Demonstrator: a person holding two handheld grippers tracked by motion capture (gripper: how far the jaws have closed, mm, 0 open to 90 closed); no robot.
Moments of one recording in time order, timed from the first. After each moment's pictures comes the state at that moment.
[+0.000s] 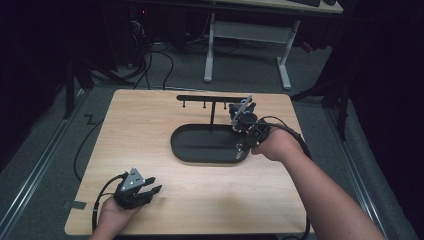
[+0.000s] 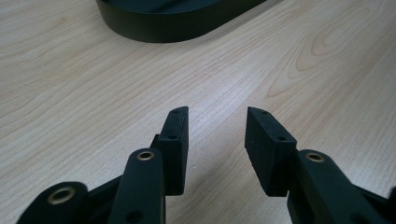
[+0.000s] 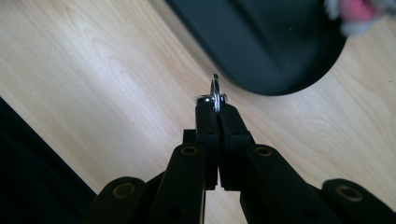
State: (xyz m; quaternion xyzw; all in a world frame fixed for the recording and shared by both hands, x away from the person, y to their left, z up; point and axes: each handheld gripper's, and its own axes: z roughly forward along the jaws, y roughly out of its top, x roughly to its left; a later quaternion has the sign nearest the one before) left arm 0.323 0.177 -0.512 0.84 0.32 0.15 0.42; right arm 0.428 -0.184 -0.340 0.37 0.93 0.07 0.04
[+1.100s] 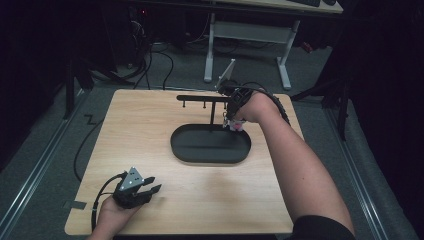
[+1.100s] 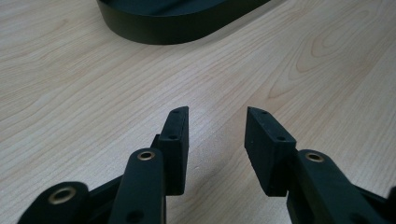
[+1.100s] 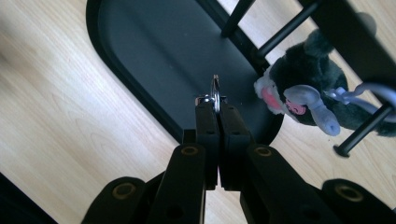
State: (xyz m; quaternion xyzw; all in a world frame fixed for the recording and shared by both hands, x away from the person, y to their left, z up) left arm 0.324 0.179 -0.511 0.84 0.32 0.15 0.42; right arm 0.515 -0.147 -0.310 0.40 0.91 0.07 0.05
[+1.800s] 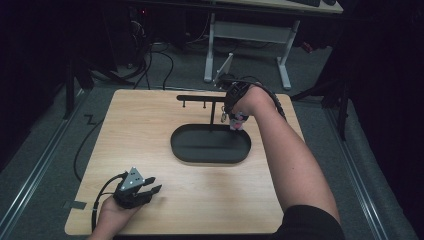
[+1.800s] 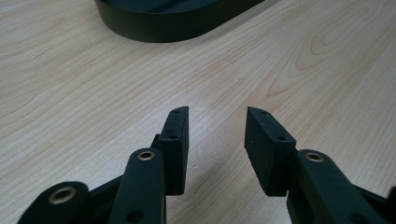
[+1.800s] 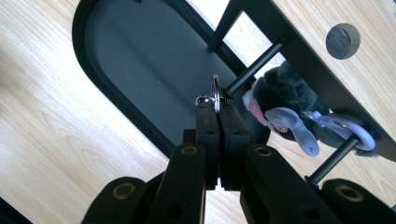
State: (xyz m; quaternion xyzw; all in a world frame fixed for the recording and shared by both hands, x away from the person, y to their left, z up) left arm 0.324 0.178 -0.512 0.84 0.32 0.15 0.42; right arm 0.537 -0.145 -0.310 0.40 0.91 0.07 0.06
